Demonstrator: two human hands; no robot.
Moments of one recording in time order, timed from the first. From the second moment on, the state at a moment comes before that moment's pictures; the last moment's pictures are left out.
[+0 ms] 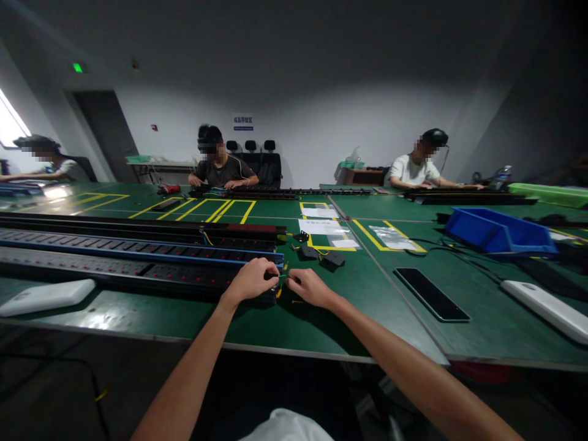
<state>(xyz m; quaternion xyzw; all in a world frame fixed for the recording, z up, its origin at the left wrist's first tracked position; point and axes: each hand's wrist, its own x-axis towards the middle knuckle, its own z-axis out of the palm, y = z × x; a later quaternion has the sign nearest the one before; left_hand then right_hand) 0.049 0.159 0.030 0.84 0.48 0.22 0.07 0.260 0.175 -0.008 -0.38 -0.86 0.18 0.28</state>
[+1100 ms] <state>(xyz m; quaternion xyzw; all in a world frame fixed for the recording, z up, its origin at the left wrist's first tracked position) 0.048 0.159 0.033 0.84 0.49 0.23 0.07 0.260 0.182 -0.003 -0.35 -0.86 0.28 0.25</state>
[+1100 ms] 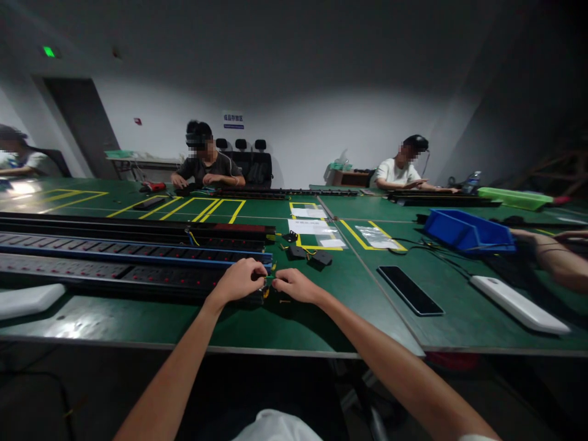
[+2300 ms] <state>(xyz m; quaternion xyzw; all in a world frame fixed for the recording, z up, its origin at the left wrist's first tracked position) 0.047 0.160 0.032 0.83 0.50 0.22 0.06 0.248 0.185 -0.013 -0.34 -0.86 0.26 0.28</state>
